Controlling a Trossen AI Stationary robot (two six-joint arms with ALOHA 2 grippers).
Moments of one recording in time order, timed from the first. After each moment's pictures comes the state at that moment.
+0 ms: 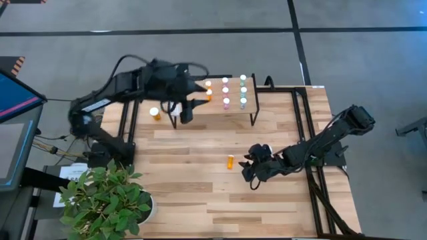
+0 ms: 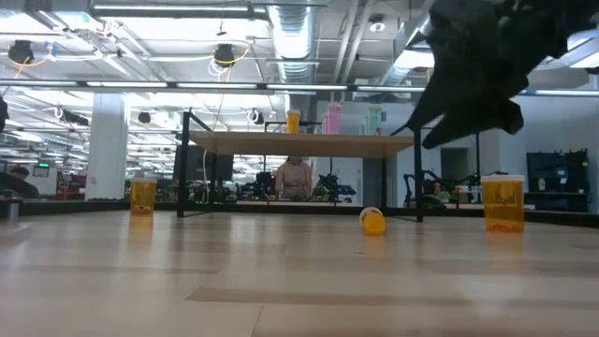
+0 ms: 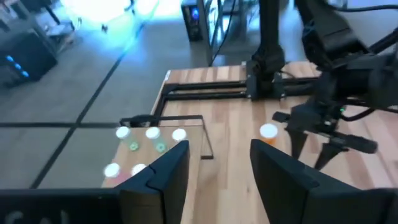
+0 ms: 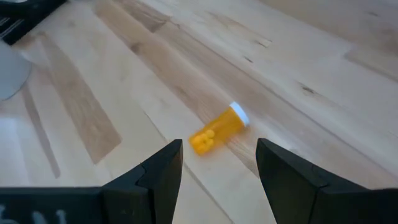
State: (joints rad) left arm 0.16 1.46 1.85 -0.84 -0.06 0.16; right arm 0.44 1.41 0.75 -0.23 0.61 1.08
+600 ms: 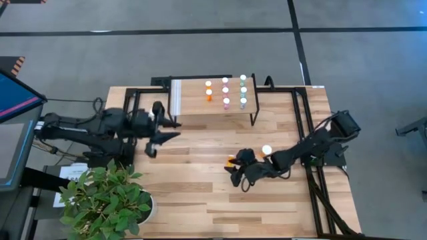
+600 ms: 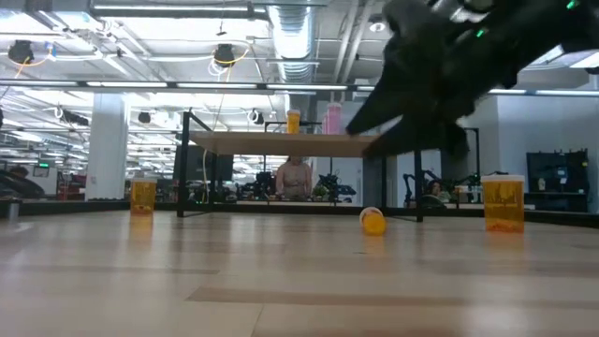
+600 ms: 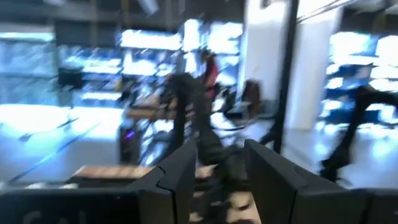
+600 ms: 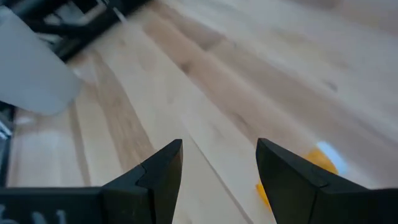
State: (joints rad) left arm -0.12 0.78 0.73 0.23 -0.04 -0.06; right arm 0.38 1.65 0.76 0.22 0.55 0.91
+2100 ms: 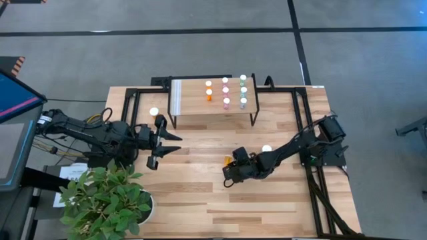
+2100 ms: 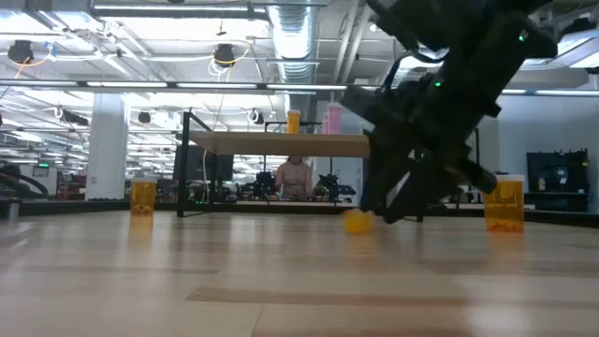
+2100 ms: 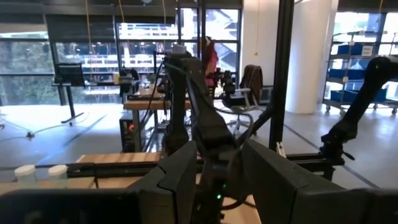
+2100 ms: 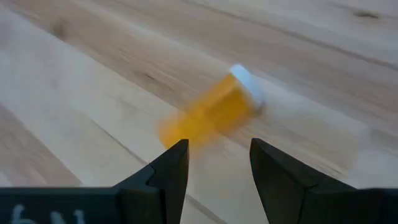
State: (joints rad) left arm -0.24 0.80 0.59 0.35 -0.14 0.01; right arm 0.33 1.82 0.97 -0.25 0.46 1.36
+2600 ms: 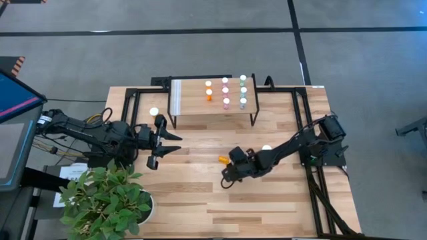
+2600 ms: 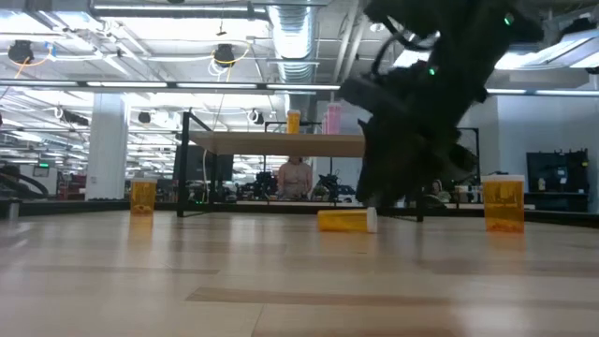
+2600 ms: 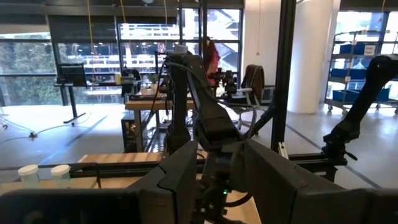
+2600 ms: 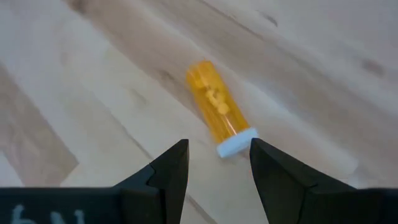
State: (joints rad) left arm -0.24 0.80 0.59 0.35 -0.15 0.01; right arm 0.32 1.81 1.05 -0.33 0.45 1.09
